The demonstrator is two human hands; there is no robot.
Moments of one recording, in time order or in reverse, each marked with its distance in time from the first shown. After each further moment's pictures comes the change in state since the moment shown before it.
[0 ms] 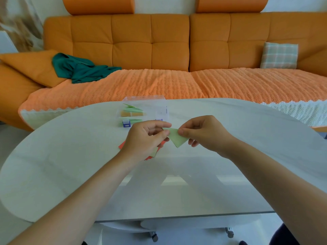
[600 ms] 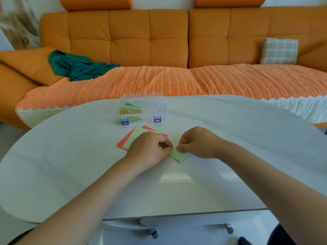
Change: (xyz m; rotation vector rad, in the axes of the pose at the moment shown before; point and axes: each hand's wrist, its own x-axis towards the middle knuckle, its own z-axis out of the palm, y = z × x) left_hand 0.004 -0.027 0.011 0.688 -0.211 0.023; right_hand 0.013 0.029 0.016 -0.523 -0.158 0.082
